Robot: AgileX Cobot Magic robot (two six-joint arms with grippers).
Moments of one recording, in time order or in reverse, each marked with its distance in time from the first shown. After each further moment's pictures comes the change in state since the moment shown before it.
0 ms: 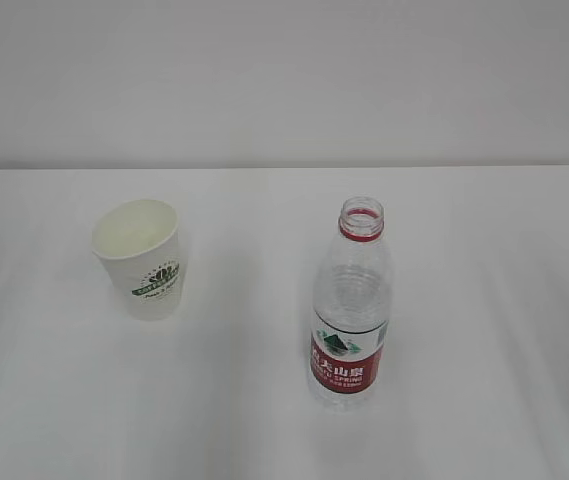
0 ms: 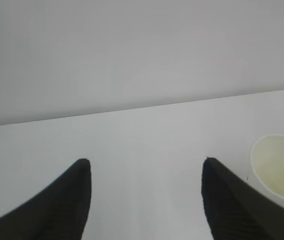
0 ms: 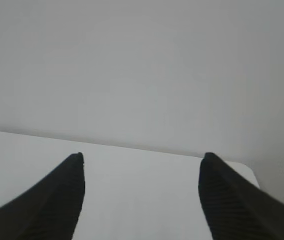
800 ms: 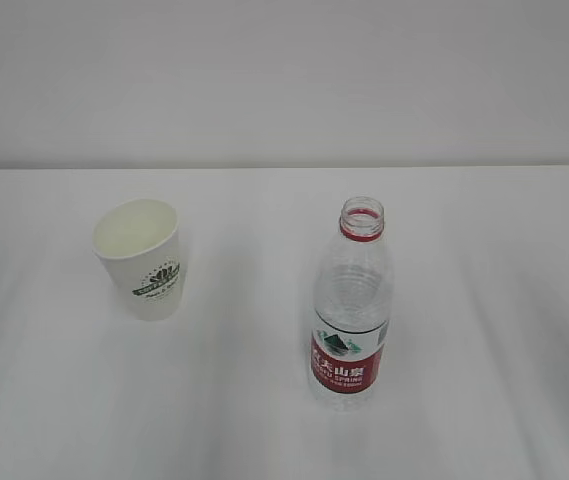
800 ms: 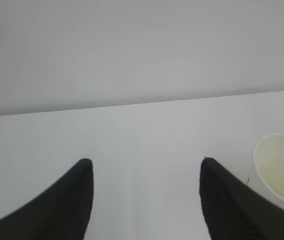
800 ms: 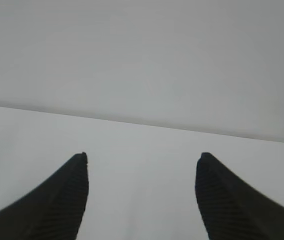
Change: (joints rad) left arm -0.002 0.113 0.080 -0.044 -0.199 0.000; right arm 0.000 0.282 0.036 -0.258 -0.252 0.291
